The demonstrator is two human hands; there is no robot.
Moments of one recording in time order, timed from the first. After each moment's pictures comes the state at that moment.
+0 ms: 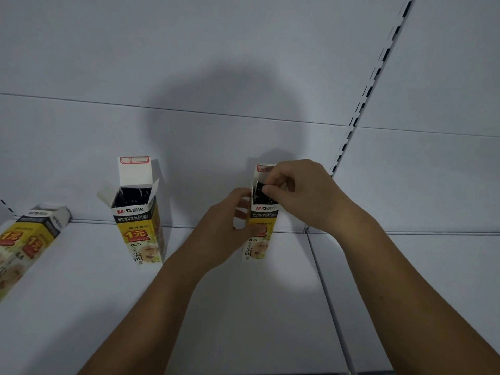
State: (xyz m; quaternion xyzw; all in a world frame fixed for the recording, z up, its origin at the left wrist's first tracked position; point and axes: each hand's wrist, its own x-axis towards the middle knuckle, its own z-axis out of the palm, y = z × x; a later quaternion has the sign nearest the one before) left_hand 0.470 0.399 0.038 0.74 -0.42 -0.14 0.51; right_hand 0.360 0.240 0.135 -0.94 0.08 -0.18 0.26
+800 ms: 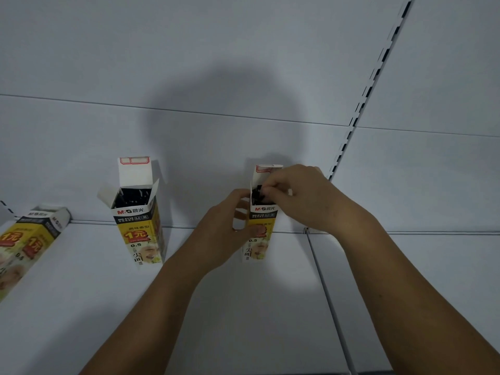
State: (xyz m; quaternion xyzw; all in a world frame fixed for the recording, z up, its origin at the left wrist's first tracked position) left_hand 0.471 0.401 0.036 0.74 -0.42 -0.13 0.51; right_hand 0.366 0.238 0.132 -0.97 0.09 -0.13 0.18
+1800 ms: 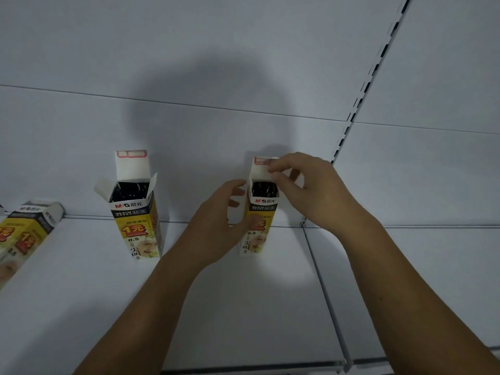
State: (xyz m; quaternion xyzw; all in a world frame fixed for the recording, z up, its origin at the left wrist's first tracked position) left_hand 0.472 0.407 0.031 0.76 -0.41 -0.09 0.50; right_hand 0.349 0.240 0.124 -0.93 0.10 -0.26 0.24
